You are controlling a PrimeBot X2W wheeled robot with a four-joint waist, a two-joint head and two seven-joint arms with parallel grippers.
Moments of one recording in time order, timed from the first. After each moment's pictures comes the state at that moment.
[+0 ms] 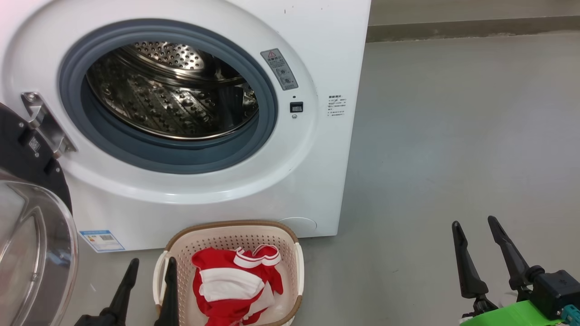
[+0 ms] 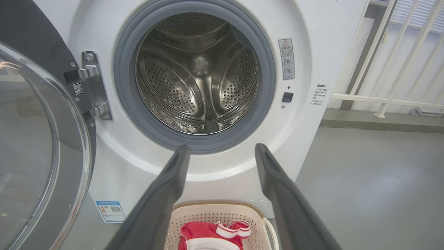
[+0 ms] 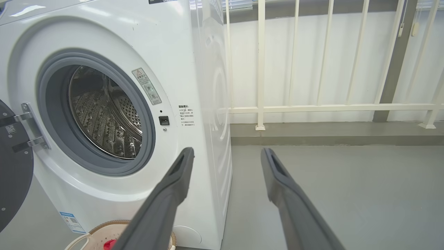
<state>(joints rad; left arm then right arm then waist) 0.07 0.21 -0.18 0.01 -0.37 0.14 -0.22 0.10 -0.04 -0.06 0.05 0.24 0.12 -0.26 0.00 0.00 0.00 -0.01</state>
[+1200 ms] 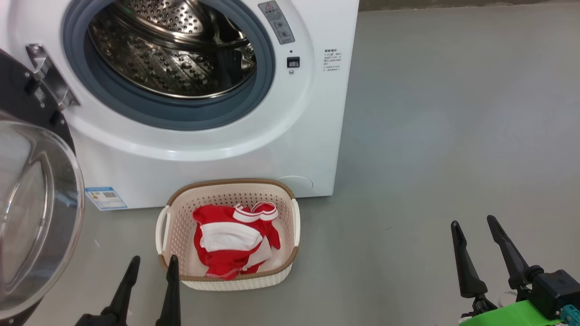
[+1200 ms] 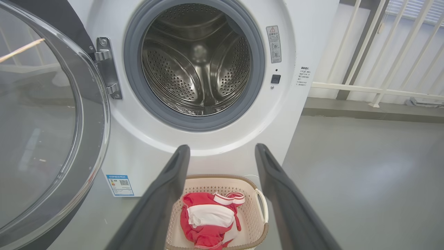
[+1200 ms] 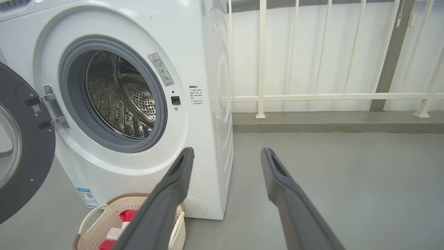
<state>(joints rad) 0.07 0.22 -0.20 -0.02 -0.37 0.17 -0.21 0.10 -0.04 -0.06 0.04 0.23 0.12 -0.26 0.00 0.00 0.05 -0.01</state>
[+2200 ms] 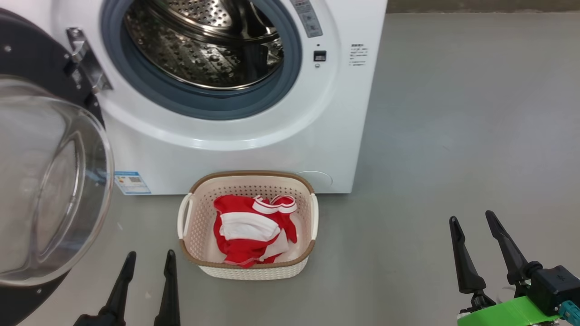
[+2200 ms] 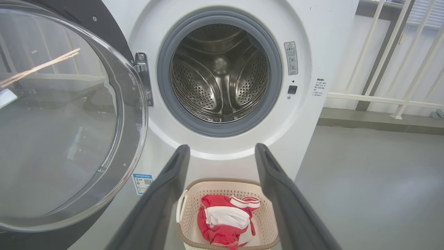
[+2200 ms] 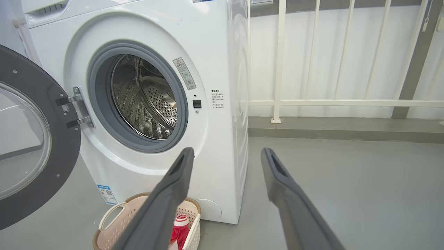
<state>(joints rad) 0.06 0.22 -0.20 -0.04 -0.36 0.21 -0.23 0.08 -0.04 -0.05 0.04 0.23 0.12 -0.26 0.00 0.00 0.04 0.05</state>
